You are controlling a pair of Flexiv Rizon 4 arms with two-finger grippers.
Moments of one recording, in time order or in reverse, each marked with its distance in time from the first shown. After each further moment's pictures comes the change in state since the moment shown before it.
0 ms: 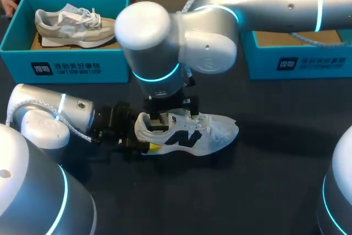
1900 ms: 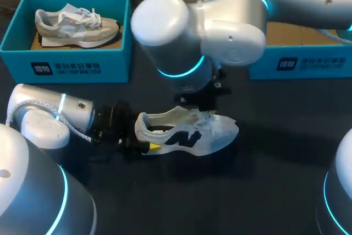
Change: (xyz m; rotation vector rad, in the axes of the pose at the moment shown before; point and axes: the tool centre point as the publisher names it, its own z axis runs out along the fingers) left arm 0.000 0.000 0.000 0.000 0.000 0.000; right arm -0.099 -0.006 -0.025 -0.032 -0.140 0.064
